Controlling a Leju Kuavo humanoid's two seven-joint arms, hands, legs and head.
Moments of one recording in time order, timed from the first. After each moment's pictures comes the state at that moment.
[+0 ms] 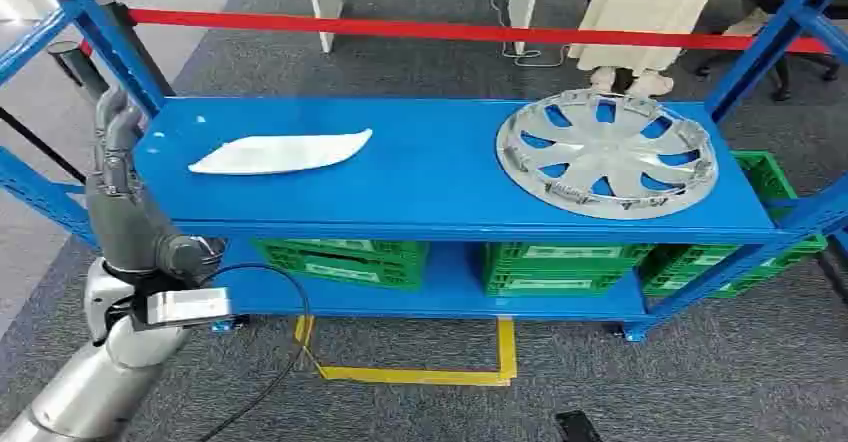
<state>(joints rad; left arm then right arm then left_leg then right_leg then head) -0.28 0.10 -0.43 -1.74 -0.62 0.59 -0.52 -0.08 0.16 -0.60 -0.21 0.96 -0.09 -0.04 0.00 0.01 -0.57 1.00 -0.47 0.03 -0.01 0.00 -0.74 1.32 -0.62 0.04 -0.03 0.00</state>
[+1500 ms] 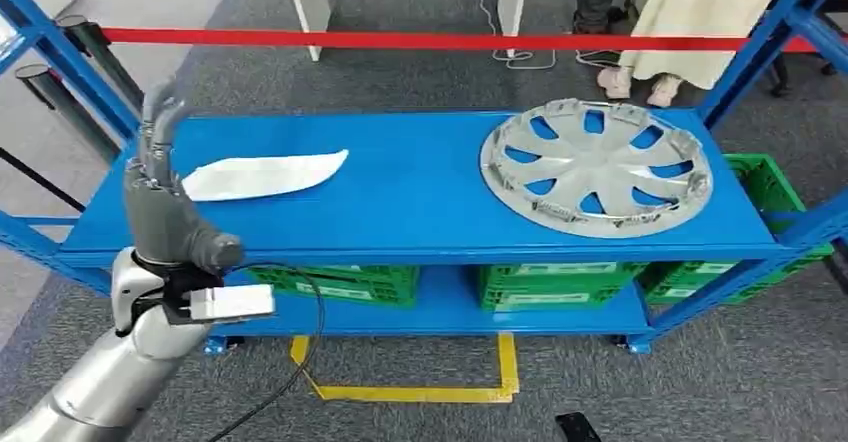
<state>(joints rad) -0.36 0.09 -0.50 -1.68 -0.66 0.59 -0.49 -0.09 0.16 -0.61 -0.21 0.98 -0.09 0.07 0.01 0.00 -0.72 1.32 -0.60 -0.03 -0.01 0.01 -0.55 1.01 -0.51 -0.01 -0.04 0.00</state>
